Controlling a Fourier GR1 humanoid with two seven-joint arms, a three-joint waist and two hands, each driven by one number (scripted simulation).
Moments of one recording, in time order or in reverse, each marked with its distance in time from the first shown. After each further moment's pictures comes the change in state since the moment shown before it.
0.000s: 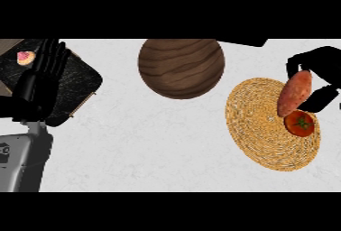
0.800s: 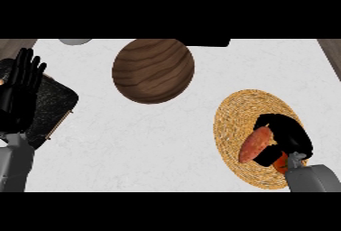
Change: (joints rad) left arm 0.096 0.043 0.083 0.014 0.001 0.035 0.000; right arm 0.480 0.372 0.010 -0.314 0.024 -0.138 0.628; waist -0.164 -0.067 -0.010
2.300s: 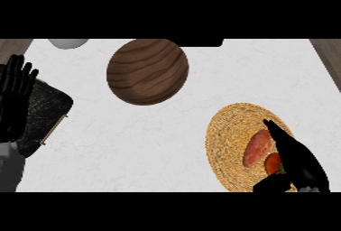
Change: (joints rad) left arm 0.073 0.060 -0.040 -0.054 0.062 0.057 0.011; right arm 0.211 0.006 0.087 -0.414 -0.157 0.084 0.343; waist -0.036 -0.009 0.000
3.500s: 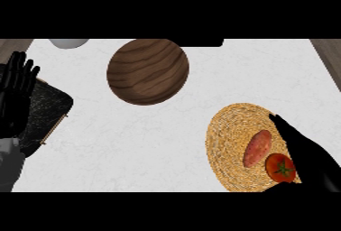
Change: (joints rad) left arm -0.022 0.082 -0.092 0.047 0.093 0.079 -0.041; right arm -0.080 -0.124 0.077 -0.251 -0.200 0.019 0.296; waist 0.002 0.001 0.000
